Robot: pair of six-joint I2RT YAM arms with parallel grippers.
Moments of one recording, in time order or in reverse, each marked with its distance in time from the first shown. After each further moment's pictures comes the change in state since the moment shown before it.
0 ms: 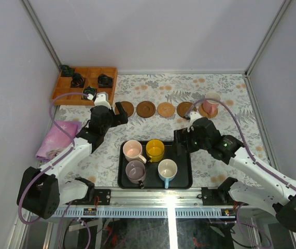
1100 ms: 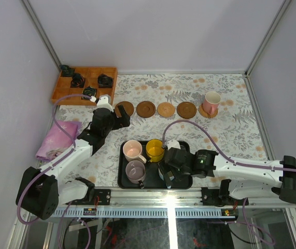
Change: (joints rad) left arm -0.038 -0.007 -0.029 -0.001 0.019 -0.011; right arm 0.560 0.161 0.000 -0.171 0.192 0.247
